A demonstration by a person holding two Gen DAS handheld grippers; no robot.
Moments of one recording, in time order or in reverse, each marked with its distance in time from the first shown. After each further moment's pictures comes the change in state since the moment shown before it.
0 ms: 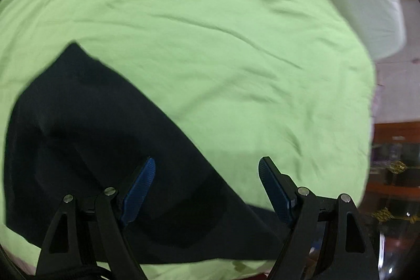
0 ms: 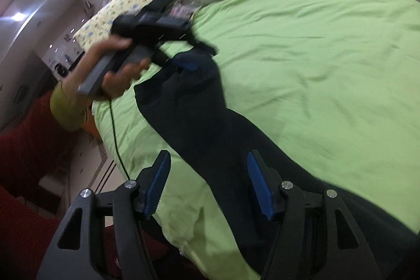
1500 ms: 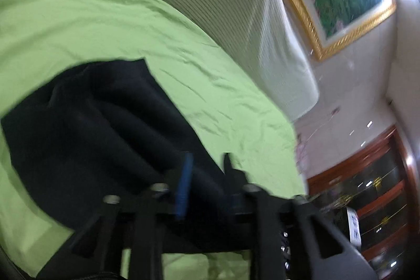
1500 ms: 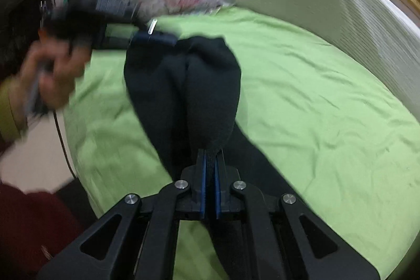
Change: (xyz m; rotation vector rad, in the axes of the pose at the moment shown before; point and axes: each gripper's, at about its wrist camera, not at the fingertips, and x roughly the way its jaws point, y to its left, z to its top) left arm -0.056 0.114 -0.113 0.000 -0.570 -0.438; right arm 0.062 0.094 -0.027 -0.517 0.015 -0.354
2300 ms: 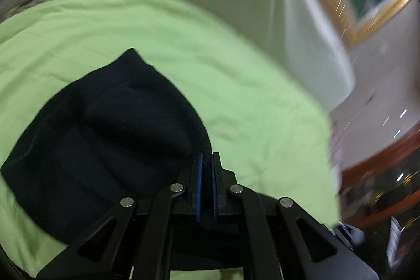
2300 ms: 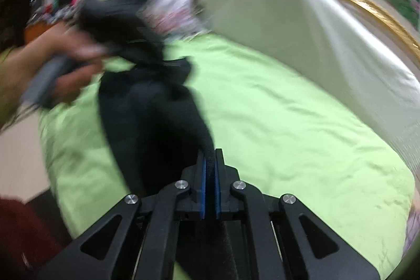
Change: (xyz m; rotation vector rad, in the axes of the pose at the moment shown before) left arm 0.005 -0.001 0.017 -0.037 -0.013 0.121; right arm -0.053 -0.061 0.017 0.032 -0.176 -0.185
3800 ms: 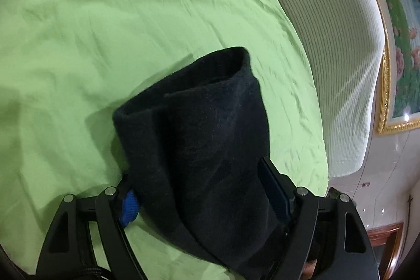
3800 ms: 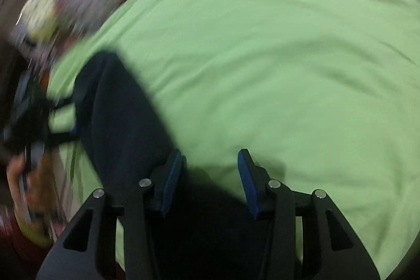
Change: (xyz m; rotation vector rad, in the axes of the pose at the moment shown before) left arm 0.000 0.166 -0.045 -0.472 0.002 0.069; right arm 0.202 0.016 0.014 0.276 0.507 0.443
